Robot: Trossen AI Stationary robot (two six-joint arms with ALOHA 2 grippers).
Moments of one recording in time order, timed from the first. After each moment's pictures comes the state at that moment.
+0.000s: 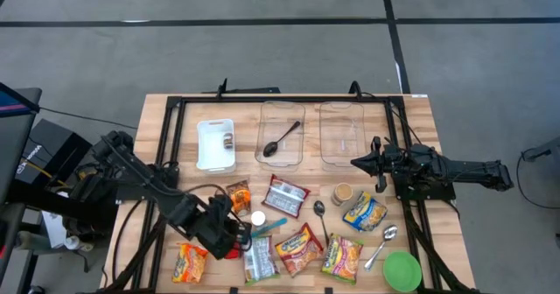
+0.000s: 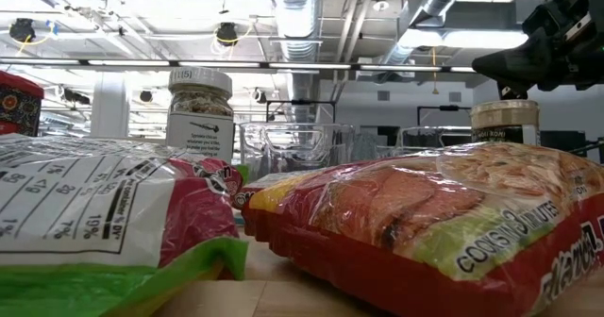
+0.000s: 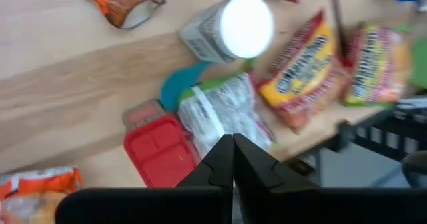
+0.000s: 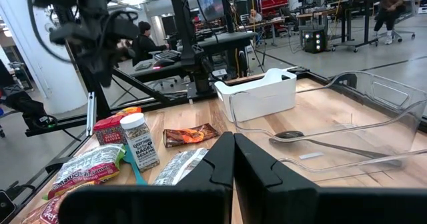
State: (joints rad) left arm -0.67 1.60 1.38 -0.98 -0.28 -1.95; right arm -0.05 0.02 0.01 0.01 0.03 0.19
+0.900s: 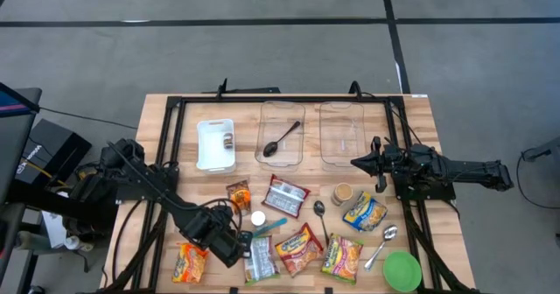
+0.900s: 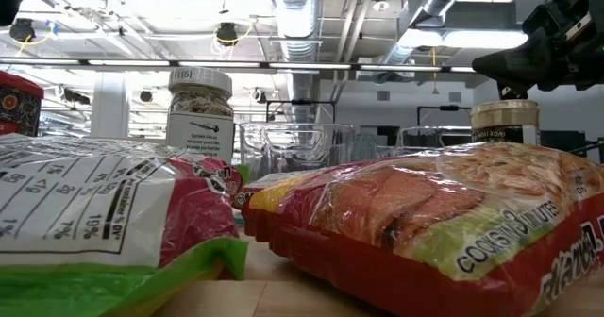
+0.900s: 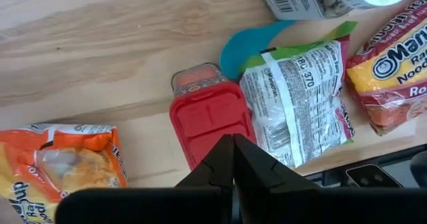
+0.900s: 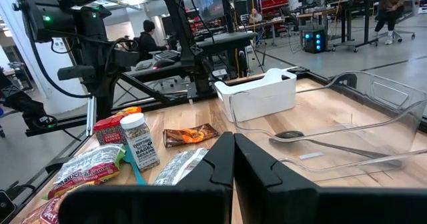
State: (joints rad) left arm -0.68 1.72 1.38 -1.02 -0.09 -2.06; right arm -0.05 0.02 0.01 0.01 0.03 0.19
